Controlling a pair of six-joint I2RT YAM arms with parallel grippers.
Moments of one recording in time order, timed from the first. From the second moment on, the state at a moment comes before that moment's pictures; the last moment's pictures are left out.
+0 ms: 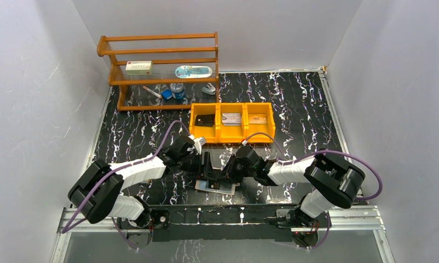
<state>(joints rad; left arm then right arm) -0.70 1.36 0.53 -0.09 0.45 -0.68 0.96 1.51 0.47 0.31 -0.17 1.28</state>
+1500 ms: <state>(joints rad) -0.71 1.30 0.53 -0.16 0.37 -0.70 0.95 1.42 0.26 0.61 -0.18 1.31</state>
